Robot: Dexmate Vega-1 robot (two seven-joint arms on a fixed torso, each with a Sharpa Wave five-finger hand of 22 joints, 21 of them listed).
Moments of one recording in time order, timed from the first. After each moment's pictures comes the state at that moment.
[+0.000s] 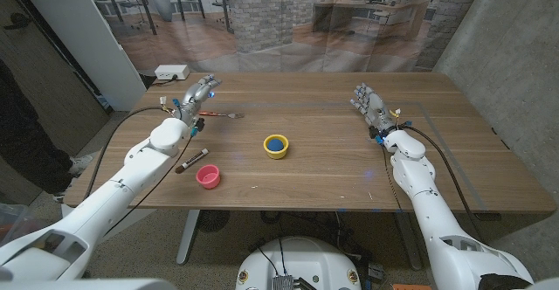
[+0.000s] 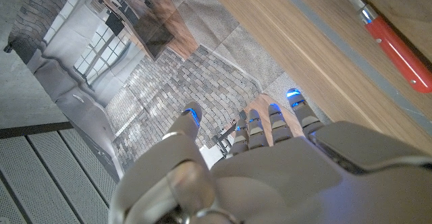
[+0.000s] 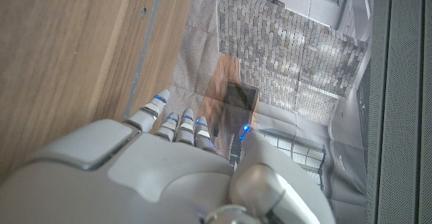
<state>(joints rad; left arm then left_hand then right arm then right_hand) 0.84 0.68 0.31 -1.46 -0.30 -0.08 0.16 0.37 0.14 0.56 -0.13 0.18 -0.02 0.08 0.22 0.18 0.02 0.08 0.29 0.22 -0.01 0.12 0.26 0.21 -0.18 0.17 0.77 0.18 -0.82 -0.09 0.09 -1.22 0.18 0.15 0.34 0.13 0.12 0.38 0.12 0.21 0.04 0.05 0.19 0.18 0.07 0.04 0.19 0.19 -0.03 -0.02 0.18 0.18 0.17 -0.04 0.19 0.17</state>
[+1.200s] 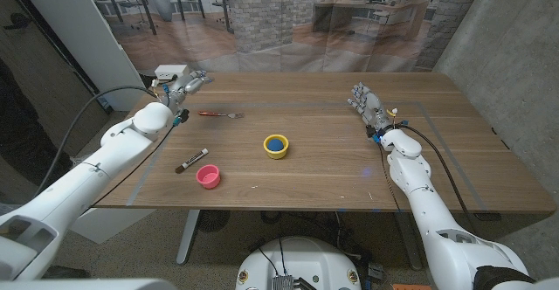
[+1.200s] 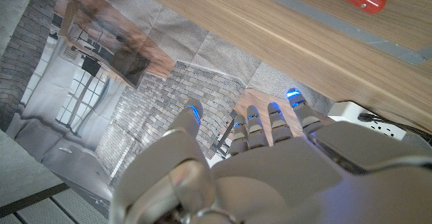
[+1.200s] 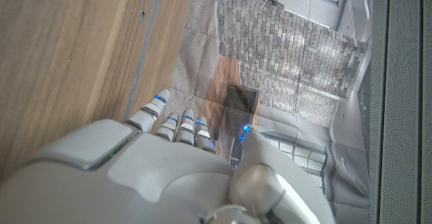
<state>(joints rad) 0.79 0.83 0.32 -1.55 -0.18 0.11 0.11 0.41 0.14 0.56 -0.14 0.18 0.04 0.08 0.23 0.18 0.06 0.07 0.31 0.23 0.00 0.12 0.27 0.22 -0.18 0.17 0.77 0.19 -0.79 -0.08 0.08 -1.16 0.18 0.18 0.35 0.13 0.12 0.38 0.12 0.21 0.04 0.04 0.19 0.18 0.07 0.04 0.19 0.19 -0.03 -0.02 0.18 0.18 0.17 -0.04 0.19 0.17</state>
